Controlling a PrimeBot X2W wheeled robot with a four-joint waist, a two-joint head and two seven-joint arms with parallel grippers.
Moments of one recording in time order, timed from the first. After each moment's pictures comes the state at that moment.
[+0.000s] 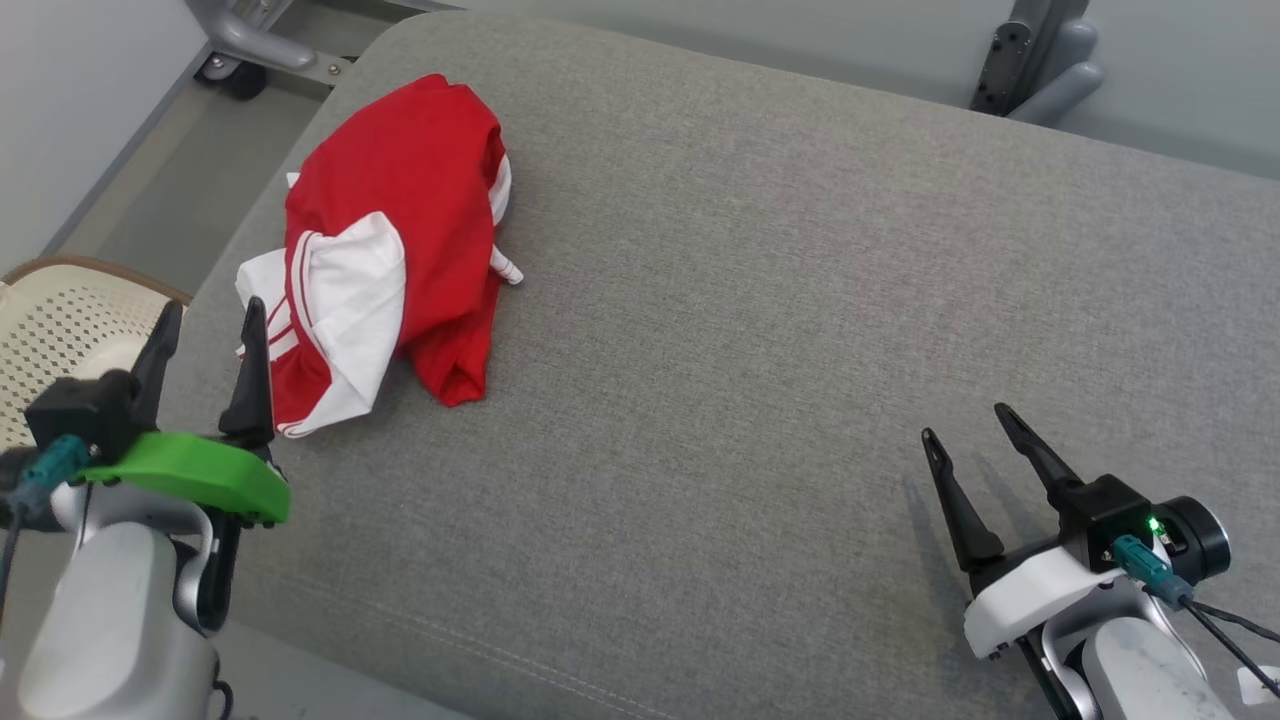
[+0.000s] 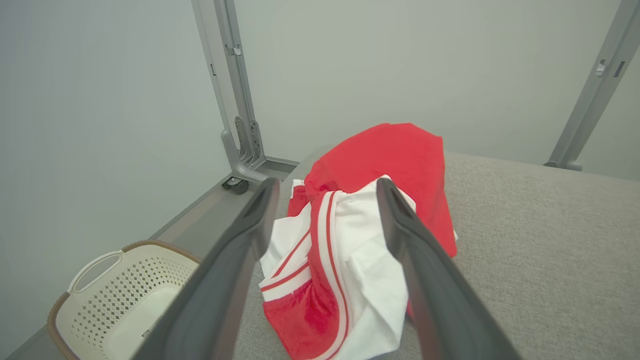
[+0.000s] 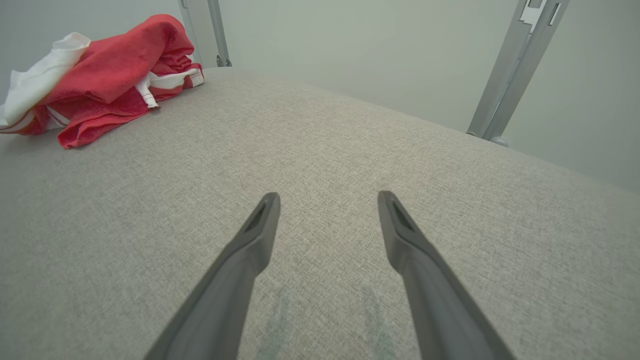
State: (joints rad) left arm -0.41 0.25 -0.08 0.52 -0.36 -0.13 -0.26; right arm -0.13 -0.19 0.16 0.28 0.09 0.13 -0.26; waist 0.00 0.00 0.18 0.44
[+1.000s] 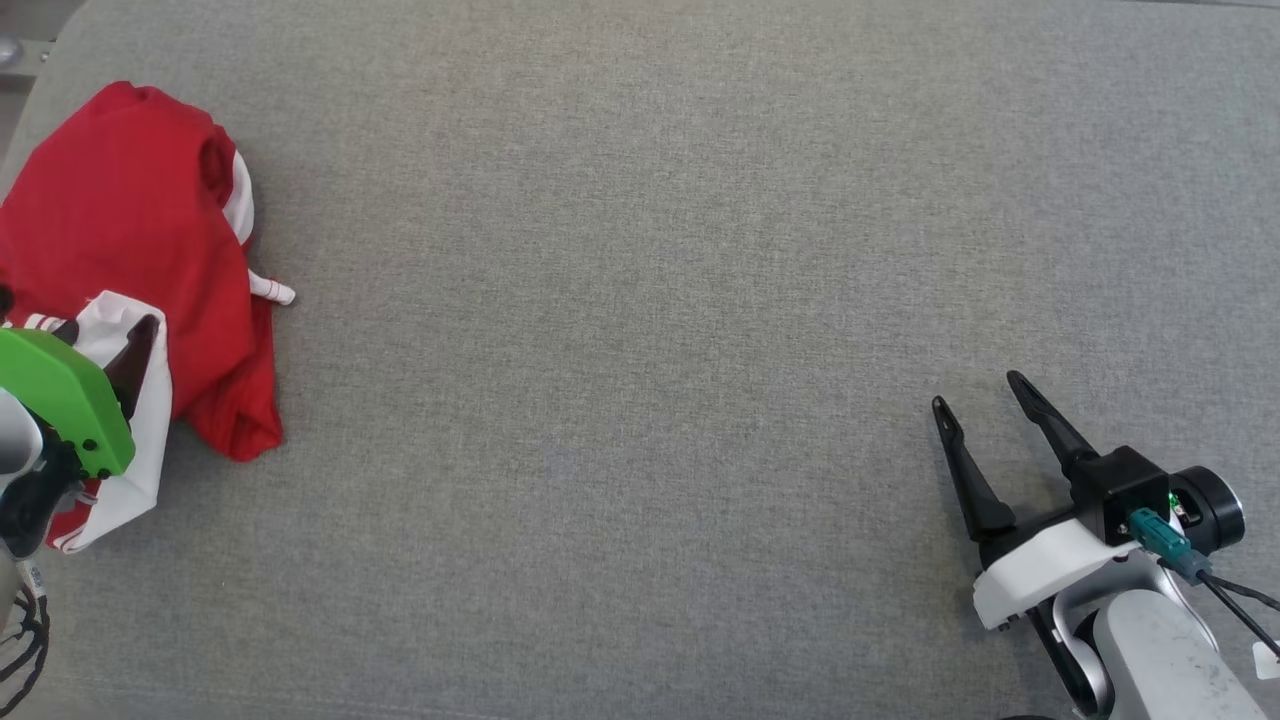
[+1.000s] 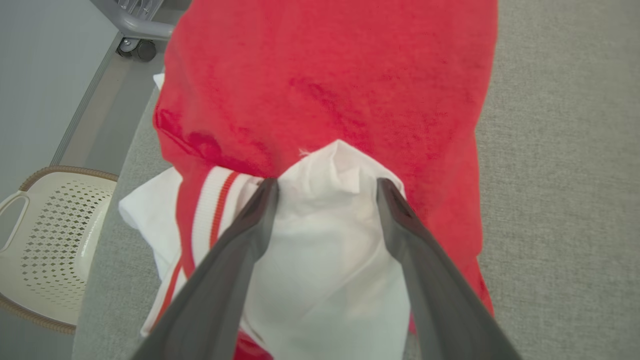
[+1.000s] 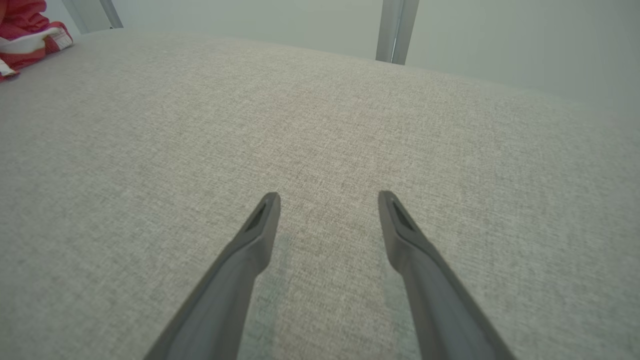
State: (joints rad) left arm -0.79 0.65 -0.72 0.82 -1.00 -0.13 0.13; right arm -0.17 -0.22 0.15 0.26 0.10 0.13 -0.26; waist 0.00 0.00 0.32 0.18
